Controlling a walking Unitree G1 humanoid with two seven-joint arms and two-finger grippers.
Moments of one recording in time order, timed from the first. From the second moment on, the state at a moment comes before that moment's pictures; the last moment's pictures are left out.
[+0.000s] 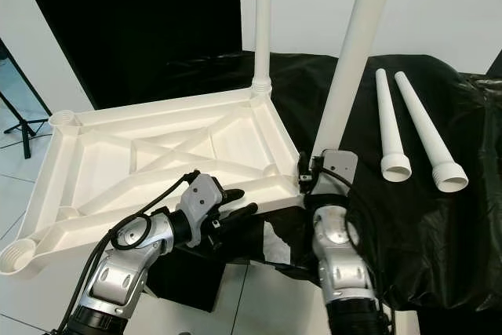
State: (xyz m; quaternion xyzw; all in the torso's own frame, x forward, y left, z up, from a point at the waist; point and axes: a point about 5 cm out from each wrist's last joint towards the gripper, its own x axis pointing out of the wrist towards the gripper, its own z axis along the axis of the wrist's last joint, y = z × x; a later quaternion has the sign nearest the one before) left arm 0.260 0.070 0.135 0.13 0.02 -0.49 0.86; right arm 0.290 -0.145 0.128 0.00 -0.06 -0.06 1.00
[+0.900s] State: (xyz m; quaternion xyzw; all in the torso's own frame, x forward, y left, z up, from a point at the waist) left arm 0.263 0.068 0.137 0.14 0.02 -0.49 0.86; right arm 0.287 -0.162 0.133 -0.02 -0.07 0.07 1.00
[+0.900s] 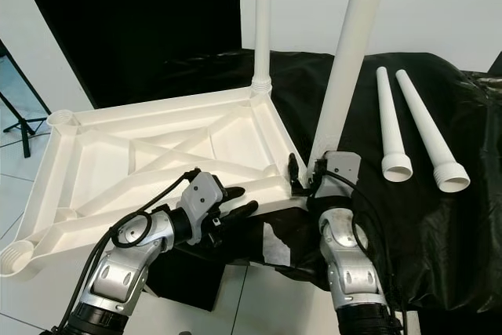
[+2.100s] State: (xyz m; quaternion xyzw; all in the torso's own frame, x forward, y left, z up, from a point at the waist) left arm 0.269 0.072 0.138 0.14 0.01 -0.48 0.86; right arm 0.302 -0.182 0.135 -0.06 -0.04 0.17 0.98
